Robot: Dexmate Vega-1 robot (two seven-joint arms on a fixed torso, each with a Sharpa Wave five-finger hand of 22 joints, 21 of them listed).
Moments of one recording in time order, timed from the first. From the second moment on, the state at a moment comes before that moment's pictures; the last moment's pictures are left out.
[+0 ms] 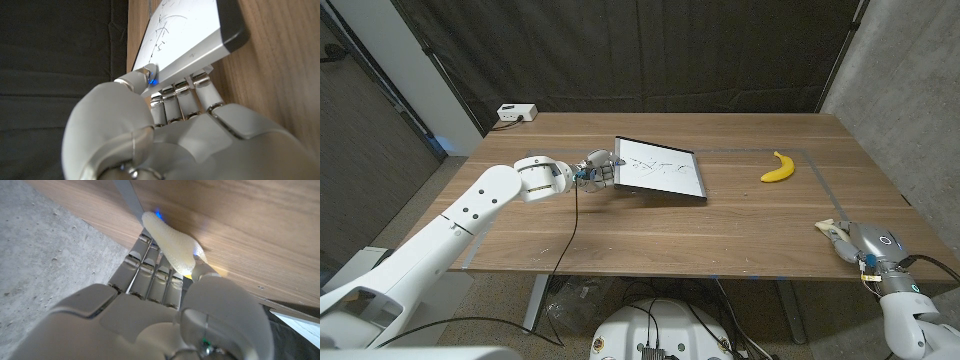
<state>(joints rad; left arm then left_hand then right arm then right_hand) 0.84 0.75 0.33 -1.92 -1.51 0.61 0.58 1.01 0.14 0.85 -0.12 0.23 0.73 0.13 0.21 0.20 0.87 0.01 0.20 0.20 0.88 -0.02 0.19 0.18 0.86 0.04 0.45 0.17 -1.86 -0.91 0.05 -1.95 -0.52 -0.41 -0.58 0.81 0.20 0.54 -0.09 0.22 0.80 -0.05 0.24 0.19 0.84 -0.05 0.28 0.18 0.81 -0.09 0.23 0.20 0.82 -0.10 0.35 0.22</state>
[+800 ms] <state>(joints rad) 0.84 0.74 0.33 -1.93 -1.51 0.60 0.59 1.00 0.14 0.85 -0.12 0.23 0.73 0.13 0.21 0.20 0.87 0.01 0.20 0.20 0.88 -0.02 0.19 0.18 0.86 0.04 0.45 0.17 -1.79 -0.90 0.04 -1.98 -0.57 -0.21 -0.72 0.82 0.20 0.56 -0.09 0.21 0.81 -0.05 0.24 0.19 0.85 -0.06 0.27 0.18 0.82 -0.10 0.23 0.20 0.82 -0.10 0.36 0.23</state>
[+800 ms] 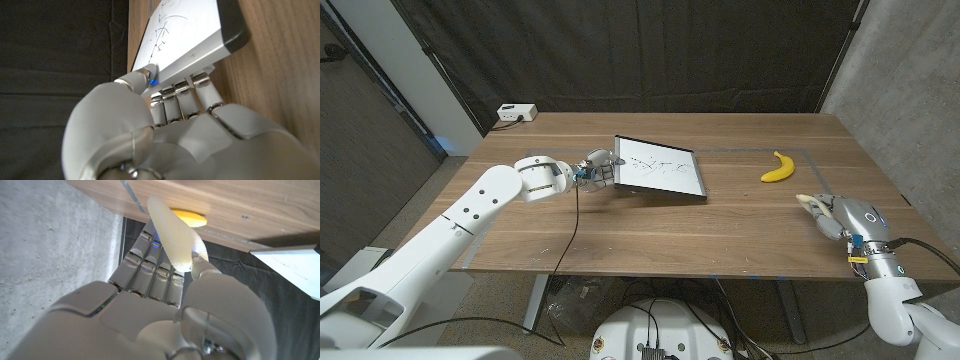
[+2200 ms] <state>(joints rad) 0.84 0.76 0.34 -1.92 -1.57 0.62 0.62 0.99 0.14 0.86 -0.13 0.23 0.74 0.13 0.21 0.20 0.88 0.01 0.20 0.20 0.89 -0.02 0.19 0.18 0.87 0.04 0.44 0.17 -1.40 -0.86 -0.27 -1.92 -0.69 0.15 -0.78 0.83 0.19 0.58 -0.06 0.18 0.81 -0.07 0.21 0.19 0.84 -0.07 0.24 0.18 0.80 -0.09 0.21 0.21 0.80 -0.09 0.37 0.24</state>
